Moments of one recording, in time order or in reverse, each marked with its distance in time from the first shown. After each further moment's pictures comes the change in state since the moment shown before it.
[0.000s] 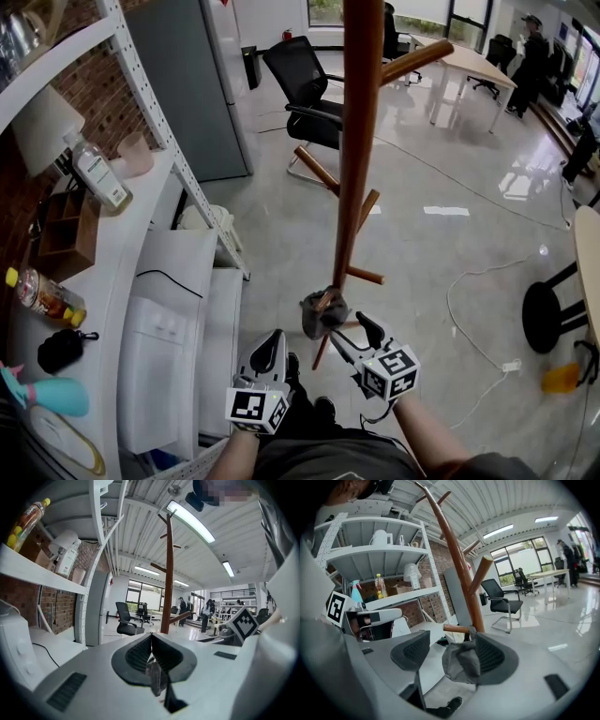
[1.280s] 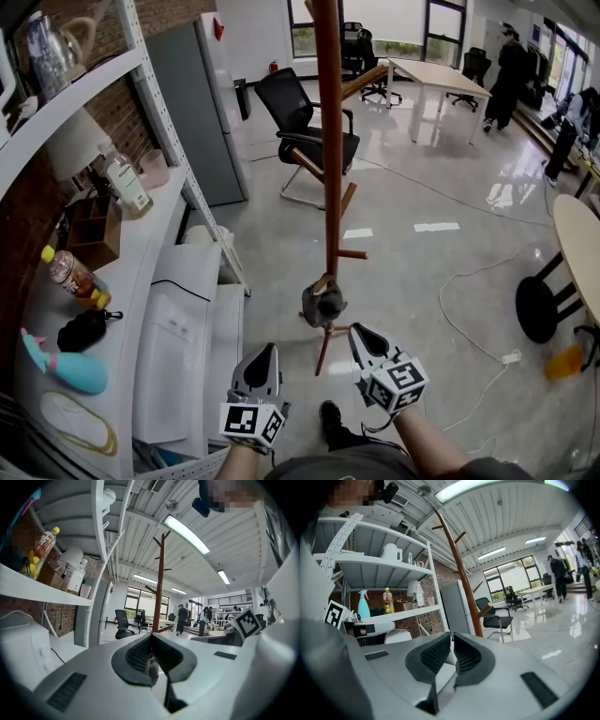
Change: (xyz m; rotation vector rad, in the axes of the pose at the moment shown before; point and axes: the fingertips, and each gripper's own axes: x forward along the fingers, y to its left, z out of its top) left arm -0.107 -0.027 0.039 -0.012 -0.085 -0.024; right arm -0.102 0.066 0.030 -0.007 -0.209 -0.124
